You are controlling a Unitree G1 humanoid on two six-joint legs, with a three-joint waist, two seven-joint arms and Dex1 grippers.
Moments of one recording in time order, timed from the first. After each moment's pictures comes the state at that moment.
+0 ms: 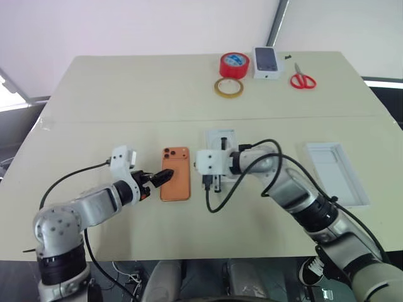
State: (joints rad) left arm -0.26 0.36 0.40 -0.39 -1.31 1.39 0.28; right arm -0.70 -0.48 0.60 -0.15 -0.28 0.41 0.92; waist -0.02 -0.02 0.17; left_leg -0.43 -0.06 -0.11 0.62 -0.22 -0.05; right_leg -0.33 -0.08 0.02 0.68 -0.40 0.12
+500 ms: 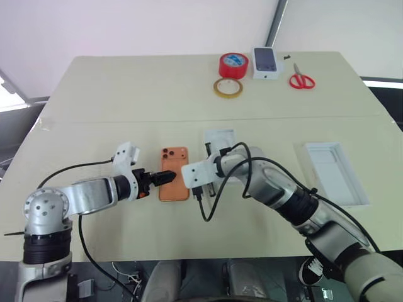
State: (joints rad) left arm -0.29 0.60 0.21 -0.23 -1.76 1.29 0.51; right arm -0.78 -0.41 0.71 0.00 -0.44 0.31 0.97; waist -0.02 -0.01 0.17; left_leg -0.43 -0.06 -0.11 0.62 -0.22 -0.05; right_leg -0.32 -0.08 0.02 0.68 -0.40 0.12
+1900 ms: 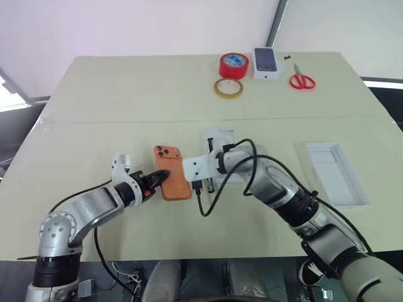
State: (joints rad) left arm -0.11 0.47 0.19 -0.26 -1.98 0.88 0.61; right arm -0.75 -0.39 0.61 -0.05 -0.44 0.34 0.99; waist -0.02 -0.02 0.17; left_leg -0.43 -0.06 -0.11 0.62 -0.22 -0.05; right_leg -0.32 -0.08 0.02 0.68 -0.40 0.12
